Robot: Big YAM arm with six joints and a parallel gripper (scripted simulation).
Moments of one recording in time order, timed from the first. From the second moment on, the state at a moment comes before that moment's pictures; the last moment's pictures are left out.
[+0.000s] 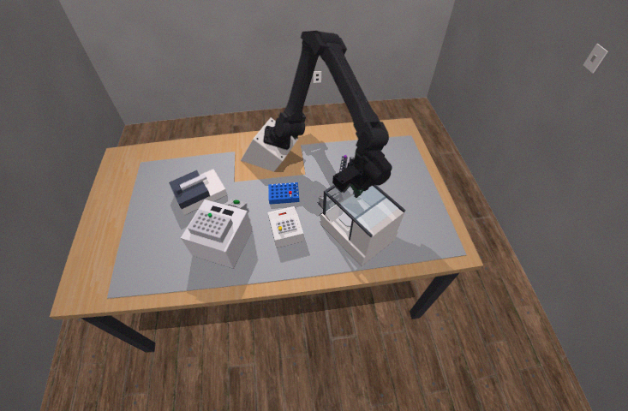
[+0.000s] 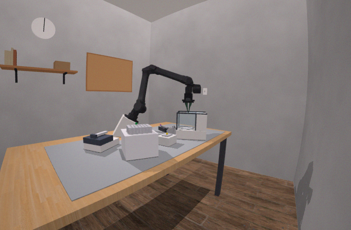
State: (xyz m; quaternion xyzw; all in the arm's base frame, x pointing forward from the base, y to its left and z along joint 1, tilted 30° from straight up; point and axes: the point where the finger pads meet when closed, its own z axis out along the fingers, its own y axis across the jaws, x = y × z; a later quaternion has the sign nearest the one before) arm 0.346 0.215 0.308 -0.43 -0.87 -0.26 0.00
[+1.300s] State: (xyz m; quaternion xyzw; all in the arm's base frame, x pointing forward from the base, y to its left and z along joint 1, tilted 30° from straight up) arm 0.320 0.197 0.292 -0.43 -0.87 -0.26 0.00
